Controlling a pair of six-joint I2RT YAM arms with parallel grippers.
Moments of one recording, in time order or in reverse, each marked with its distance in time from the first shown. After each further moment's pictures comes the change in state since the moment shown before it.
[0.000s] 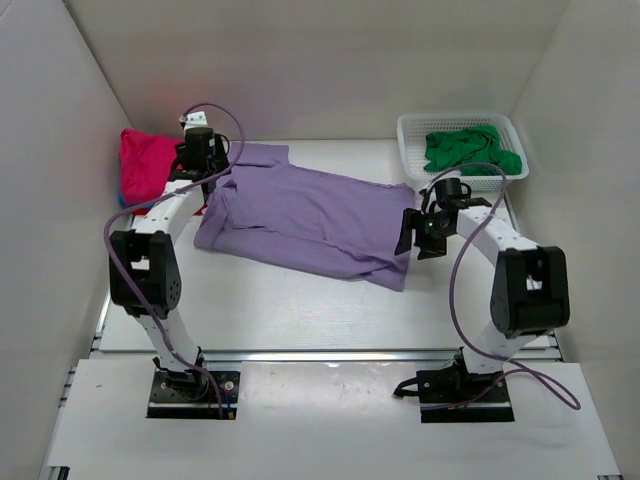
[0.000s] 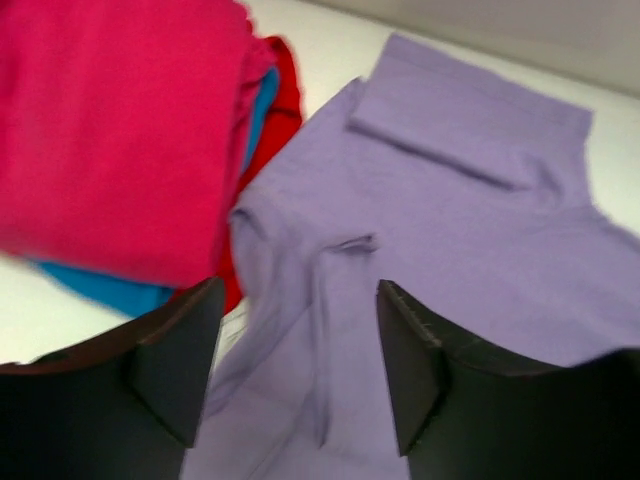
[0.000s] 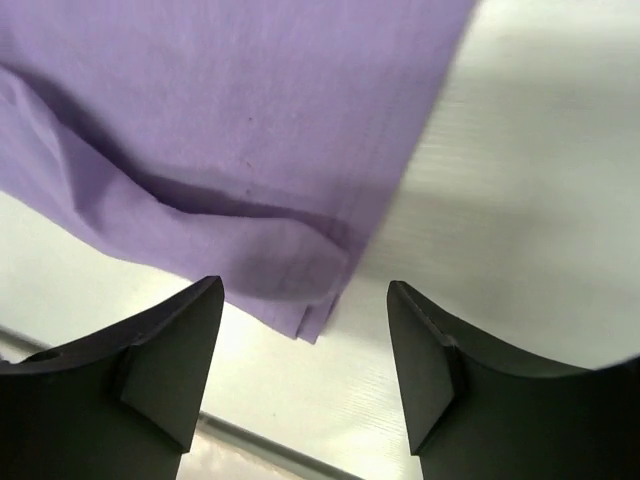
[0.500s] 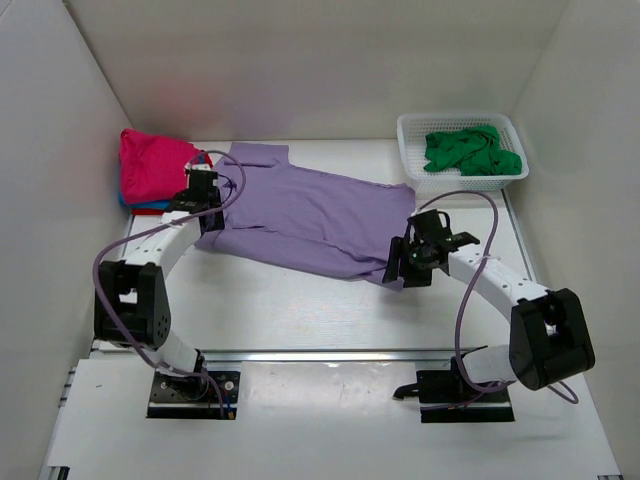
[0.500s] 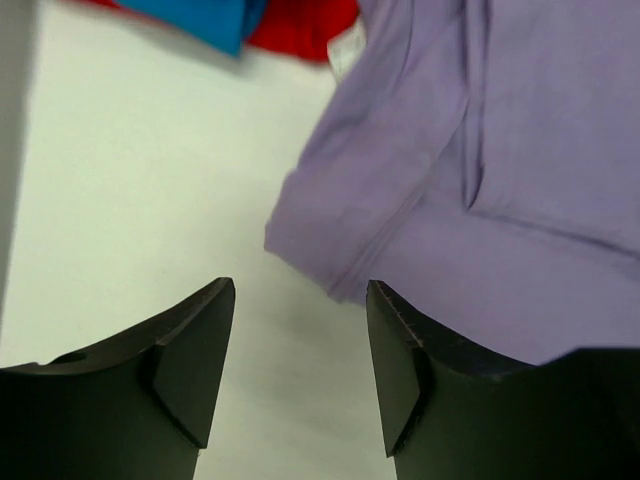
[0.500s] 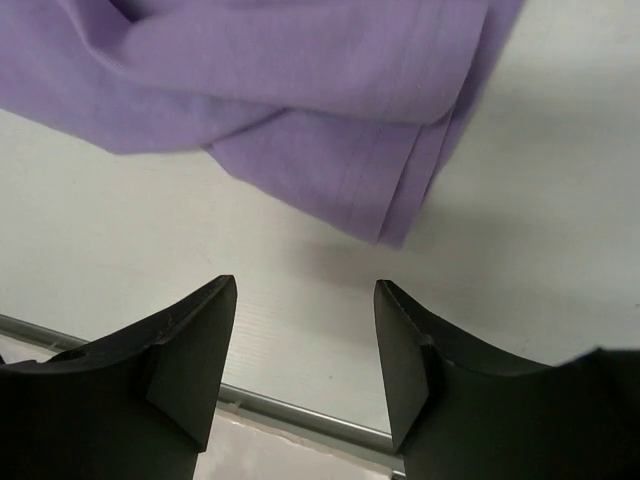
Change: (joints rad) left arm -0.018 -0.274 -0.331 -0.293 -0.087 0.054; right arm 0.220 -0.312 -0.276 0.072 0.159 0.262
